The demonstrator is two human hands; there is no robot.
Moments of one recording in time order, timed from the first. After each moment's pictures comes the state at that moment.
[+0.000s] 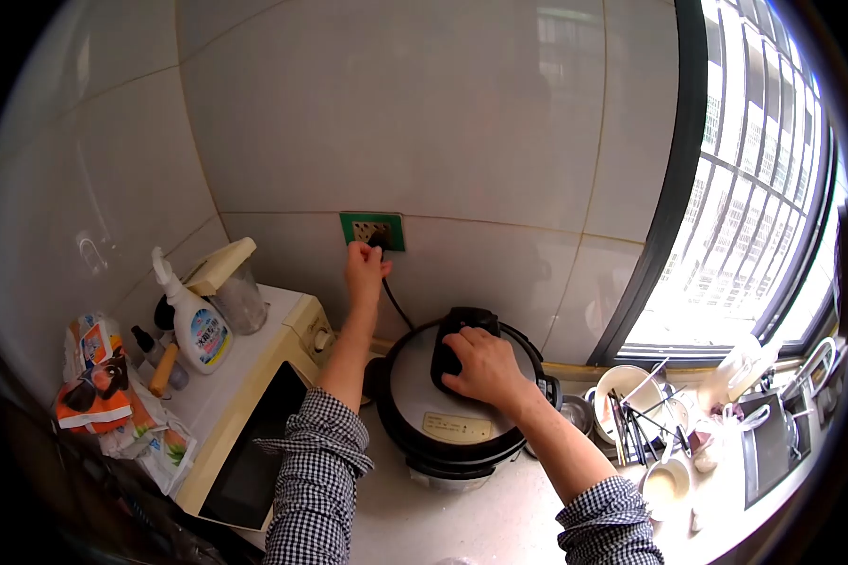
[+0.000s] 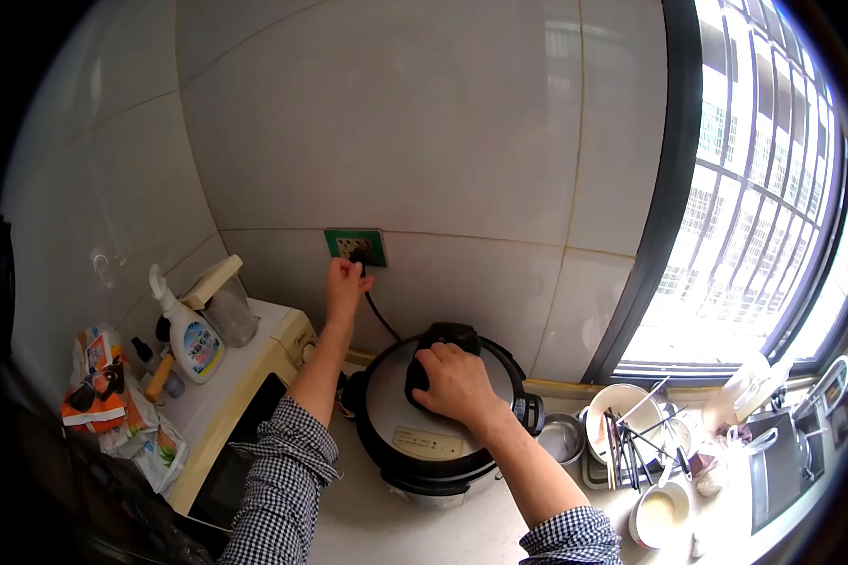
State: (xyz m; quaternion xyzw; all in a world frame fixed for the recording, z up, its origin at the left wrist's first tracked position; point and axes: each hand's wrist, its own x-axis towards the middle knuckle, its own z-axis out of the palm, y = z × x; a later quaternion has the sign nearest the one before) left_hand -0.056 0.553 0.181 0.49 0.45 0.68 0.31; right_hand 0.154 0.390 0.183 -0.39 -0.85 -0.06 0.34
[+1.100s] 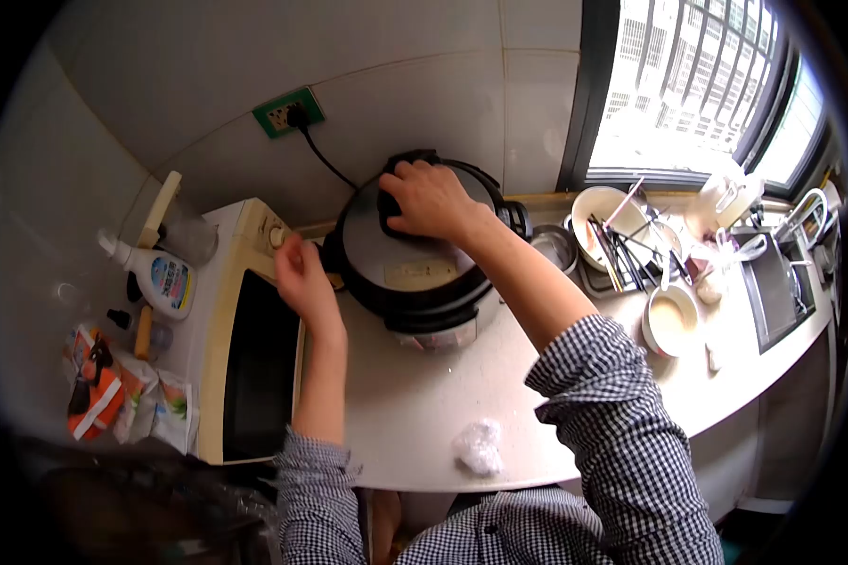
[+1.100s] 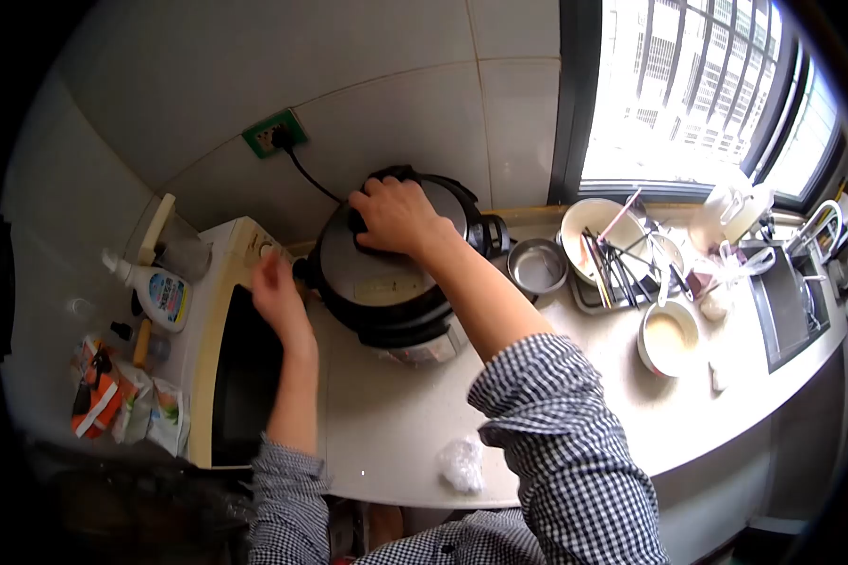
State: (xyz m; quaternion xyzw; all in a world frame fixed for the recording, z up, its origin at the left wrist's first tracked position) left_hand -0.044 0.340 0.138 0.48 0.54 0.67 0.17; right_hand 0.151 0.387 0.182 -0.47 -0.84 -0.06 0.26
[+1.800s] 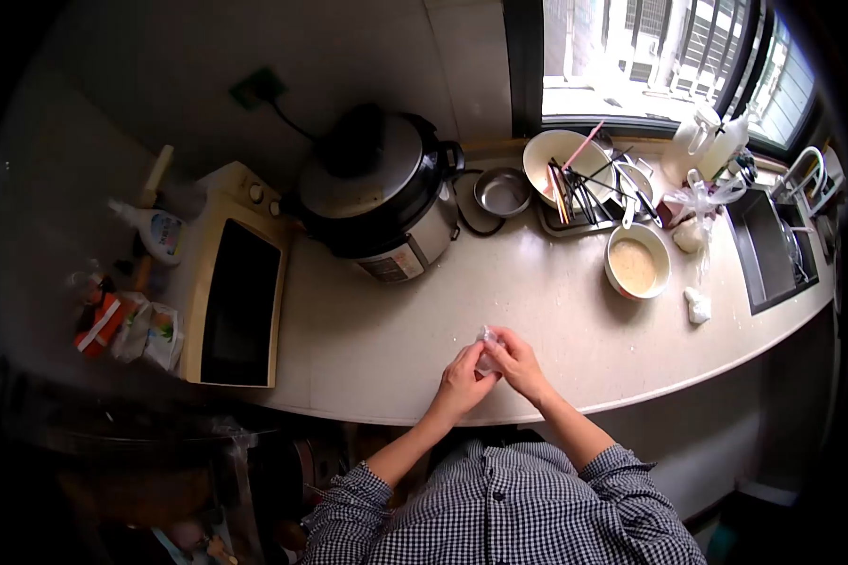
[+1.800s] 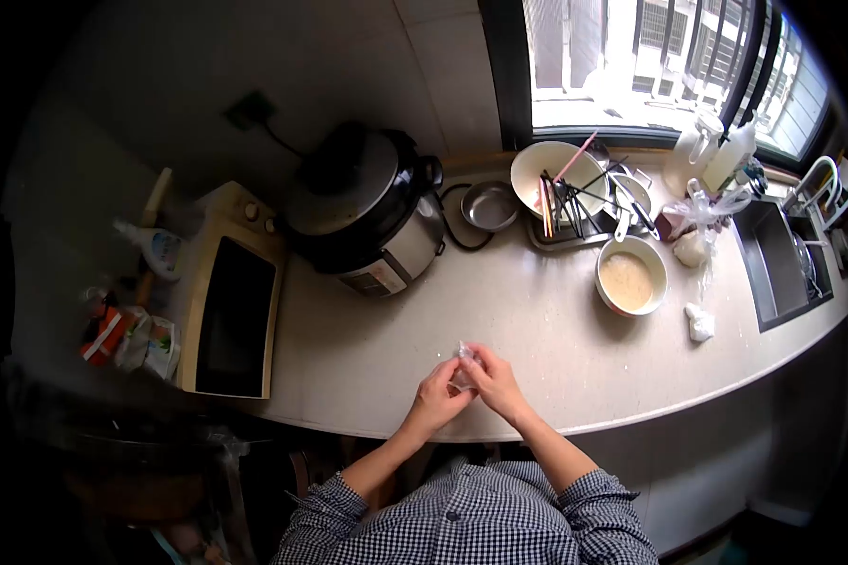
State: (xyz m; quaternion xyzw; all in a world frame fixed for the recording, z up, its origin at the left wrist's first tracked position) left_hand 0.119 0.061 0.032 0.70 0.47 0.30 0.45; right_hand 0.255 0.050 -0.011 -0.53 -0.43 0.56 0.47
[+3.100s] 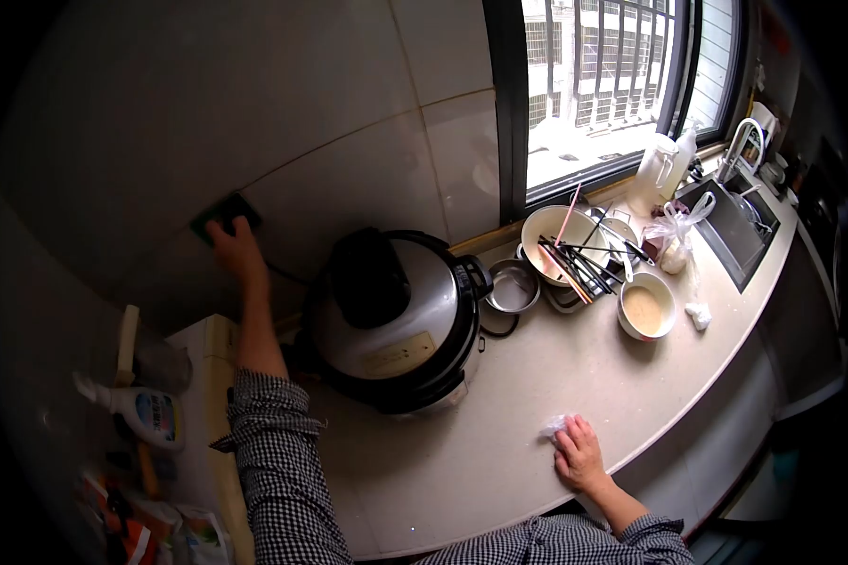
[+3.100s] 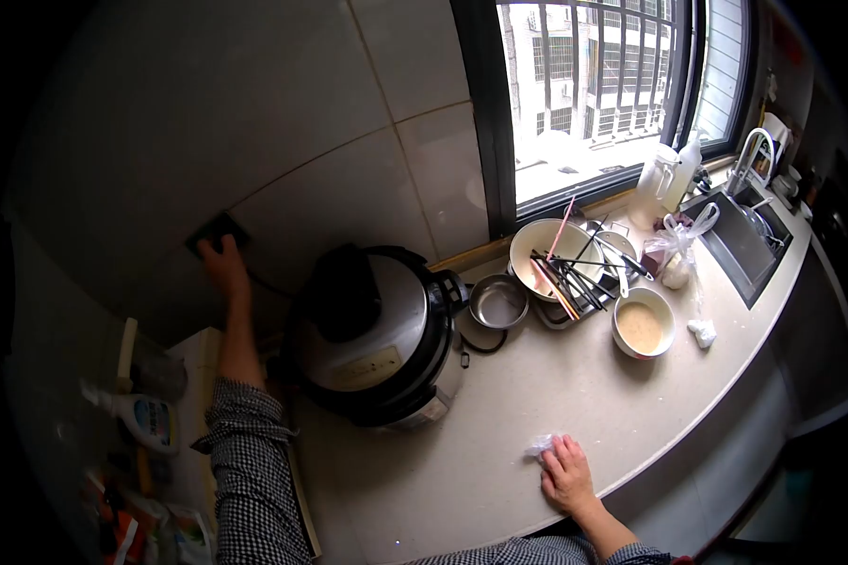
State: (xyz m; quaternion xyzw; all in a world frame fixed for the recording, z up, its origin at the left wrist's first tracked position) left_hand -0.034 0.546 0.205 0.57 0.51 0.64 0.09; right_hand 0.218 0.019 -0.038 -0.74 -0.63 0.00 0.24
